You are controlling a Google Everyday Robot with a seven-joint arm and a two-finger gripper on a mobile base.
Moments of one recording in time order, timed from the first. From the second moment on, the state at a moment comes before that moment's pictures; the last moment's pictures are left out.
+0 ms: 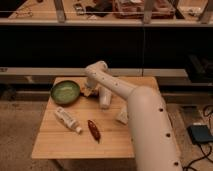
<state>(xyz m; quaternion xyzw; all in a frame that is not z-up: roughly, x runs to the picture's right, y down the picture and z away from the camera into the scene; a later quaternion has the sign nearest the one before) -0.107 -0.015 0.981 0.11 -0.23 -0.95 0.20</state>
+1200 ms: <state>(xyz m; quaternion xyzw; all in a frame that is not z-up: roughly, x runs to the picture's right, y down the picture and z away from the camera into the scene) 0.126 -0.046 0.839 0.08 -0.28 -0.90 0.33</state>
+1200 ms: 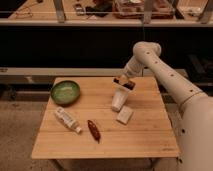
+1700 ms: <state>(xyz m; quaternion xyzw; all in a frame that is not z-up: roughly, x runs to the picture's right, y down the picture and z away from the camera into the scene) 0.125 -0.040 0.840 0.08 -0.28 -0.89 0.34</state>
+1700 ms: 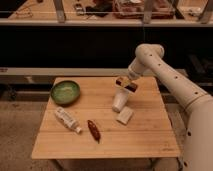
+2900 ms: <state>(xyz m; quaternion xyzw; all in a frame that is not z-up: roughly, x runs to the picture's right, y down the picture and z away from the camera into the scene) 0.128 0.103 0.798 -0.01 -0.30 -0.88 0.37</state>
